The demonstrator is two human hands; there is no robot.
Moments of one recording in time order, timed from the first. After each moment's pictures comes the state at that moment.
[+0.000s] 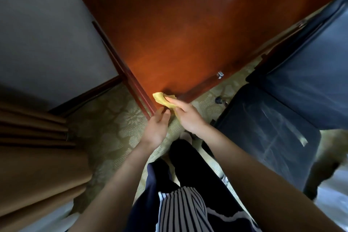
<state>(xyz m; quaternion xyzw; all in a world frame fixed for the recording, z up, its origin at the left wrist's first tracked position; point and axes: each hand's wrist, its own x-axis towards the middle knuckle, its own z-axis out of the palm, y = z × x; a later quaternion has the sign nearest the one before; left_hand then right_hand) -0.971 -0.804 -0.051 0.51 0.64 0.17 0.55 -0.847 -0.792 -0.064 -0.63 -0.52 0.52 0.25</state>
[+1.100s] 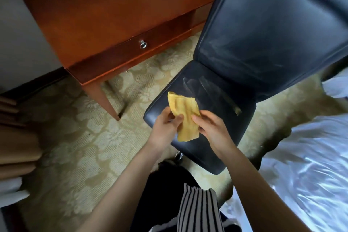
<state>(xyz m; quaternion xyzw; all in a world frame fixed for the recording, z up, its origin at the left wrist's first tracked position) -0.690 -1.022 -0.010 0.42 0.56 0.26 0.66 -0.551 -1.060 -0.026 -0.67 -0.23 0.56 0.44</state>
